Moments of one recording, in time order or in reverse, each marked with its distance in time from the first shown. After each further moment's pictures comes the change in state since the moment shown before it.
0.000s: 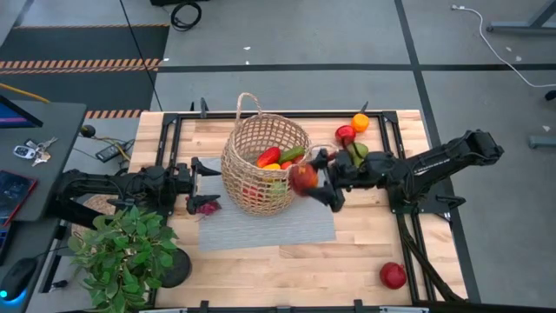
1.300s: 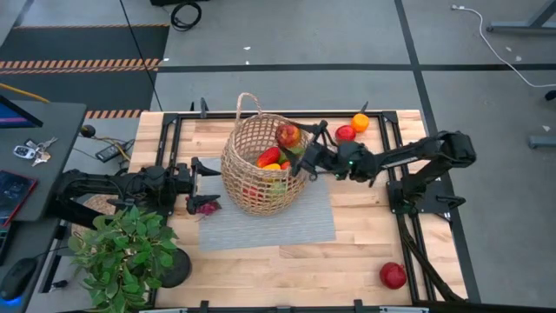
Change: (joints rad) left arm 0.000 0.000 0.000 0.000 0.000 0.000; right arm -0.215 0.297 0.080 0.244 0.356 -1.045
